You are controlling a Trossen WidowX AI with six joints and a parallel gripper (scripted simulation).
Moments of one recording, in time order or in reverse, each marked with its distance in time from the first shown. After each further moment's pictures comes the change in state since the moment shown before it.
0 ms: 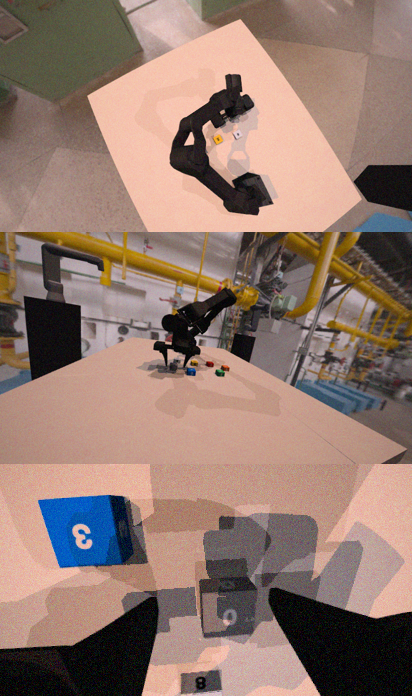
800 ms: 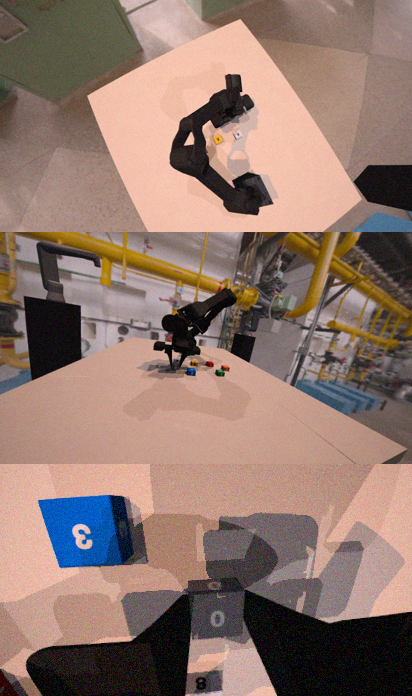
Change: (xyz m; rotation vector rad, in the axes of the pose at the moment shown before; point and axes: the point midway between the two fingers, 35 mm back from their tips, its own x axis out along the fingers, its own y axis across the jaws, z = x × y) arm 0.000 0.000 0.000 0.000 0.000 0.001
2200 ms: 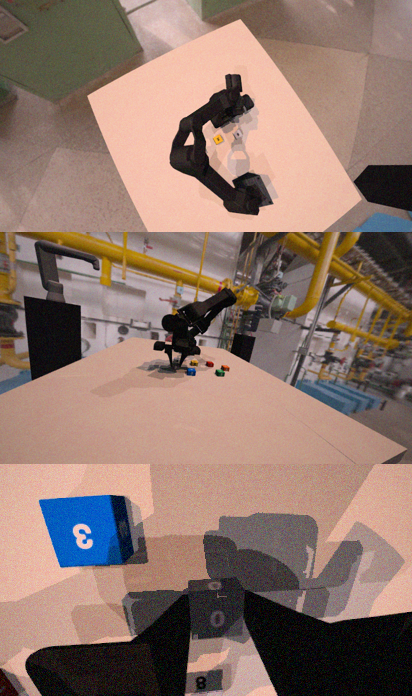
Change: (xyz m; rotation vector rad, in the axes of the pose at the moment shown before) arm -0.001 0.000 0.000 -0.001 0.001 0.000
